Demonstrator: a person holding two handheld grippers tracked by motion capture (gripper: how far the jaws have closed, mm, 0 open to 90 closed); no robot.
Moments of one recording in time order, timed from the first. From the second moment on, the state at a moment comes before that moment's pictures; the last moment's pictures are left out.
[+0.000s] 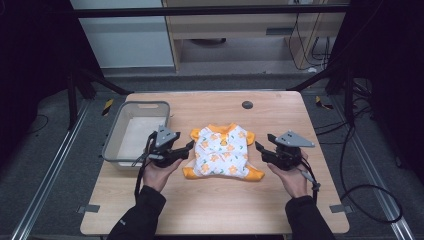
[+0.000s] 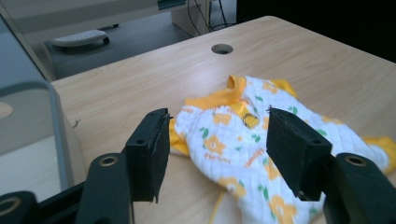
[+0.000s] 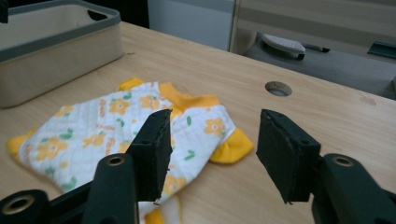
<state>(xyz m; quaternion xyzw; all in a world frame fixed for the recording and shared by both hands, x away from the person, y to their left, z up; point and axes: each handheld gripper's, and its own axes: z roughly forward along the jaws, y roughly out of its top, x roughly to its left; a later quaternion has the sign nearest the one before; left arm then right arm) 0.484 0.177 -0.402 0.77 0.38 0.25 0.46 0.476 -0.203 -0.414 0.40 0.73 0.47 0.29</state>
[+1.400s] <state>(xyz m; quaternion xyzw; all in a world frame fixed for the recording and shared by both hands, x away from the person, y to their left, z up) 0.462 0.158 -0.493 0.85 0.34 0.19 0.36 0.456 -0.173 -0.498 0.37 0.84 0.36 0.17</state>
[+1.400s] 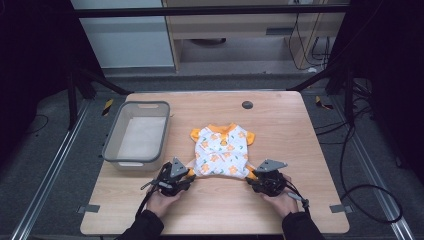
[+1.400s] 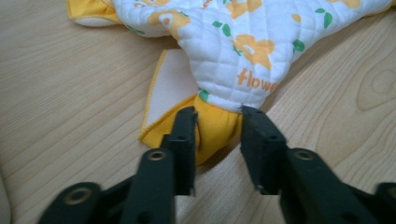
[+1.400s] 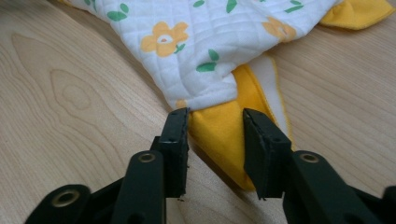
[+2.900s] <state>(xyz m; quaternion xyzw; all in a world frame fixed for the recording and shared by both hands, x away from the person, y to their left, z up) 0.483 0.165 -0.456 0.81 0.38 0.19 0.39 0.481 -0.190 -0.473 0.43 0.78 0.42 0.18</state>
